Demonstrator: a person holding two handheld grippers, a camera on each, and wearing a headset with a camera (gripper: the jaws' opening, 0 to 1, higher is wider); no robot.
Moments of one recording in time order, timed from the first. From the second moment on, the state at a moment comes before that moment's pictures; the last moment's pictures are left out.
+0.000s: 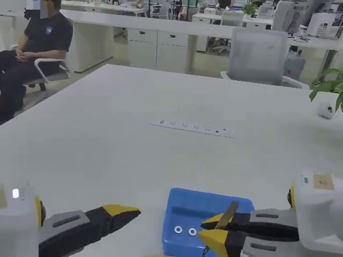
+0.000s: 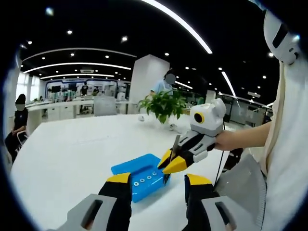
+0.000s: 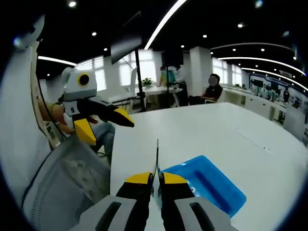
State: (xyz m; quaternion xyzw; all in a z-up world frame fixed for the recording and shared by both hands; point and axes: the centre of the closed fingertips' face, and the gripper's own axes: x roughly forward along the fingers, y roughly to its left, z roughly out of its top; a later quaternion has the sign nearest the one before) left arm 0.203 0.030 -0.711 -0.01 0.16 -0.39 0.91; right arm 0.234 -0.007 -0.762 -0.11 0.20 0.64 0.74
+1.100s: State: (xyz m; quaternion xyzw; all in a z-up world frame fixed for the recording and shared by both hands) left arm 0.157 -0.054 -0.736 0.09 0.24 -0.58 0.77; right arm 0.151 -0.032 -0.800 -0.24 0.23 0.72 0.61
